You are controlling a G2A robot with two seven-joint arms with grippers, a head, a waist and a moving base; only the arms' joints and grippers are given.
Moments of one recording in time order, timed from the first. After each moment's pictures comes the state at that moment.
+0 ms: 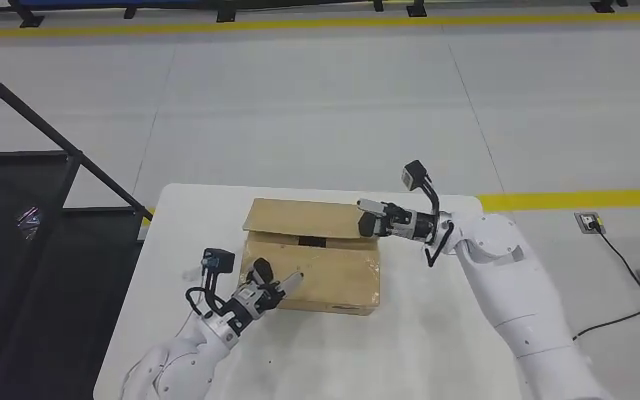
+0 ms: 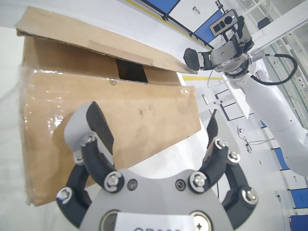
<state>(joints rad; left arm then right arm) 1.33 -1.17 -1.34 -1.85 0.56 -0.20 -0.35 -0.54 -1.27 1.17 -1.02 0.30 -0.20 1.13</state>
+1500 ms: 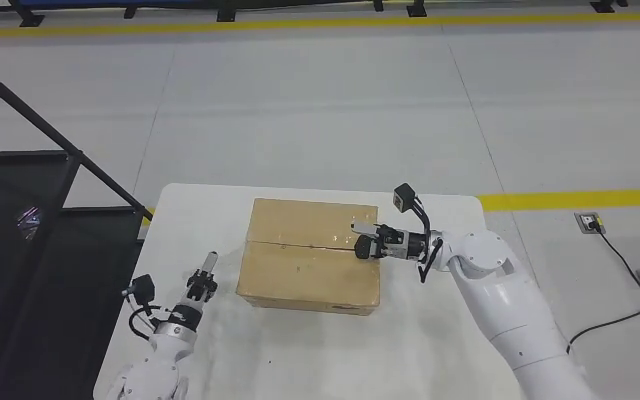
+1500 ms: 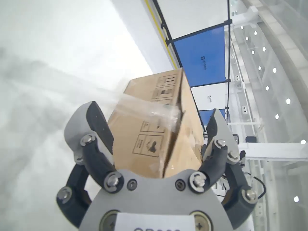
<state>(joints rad) 1.44 -1.20 -1.51 -1.69 0.02 0.06 -0.06 -0.60 -1.27 1.13 -1.00 0.29 -0.21 1.12</state>
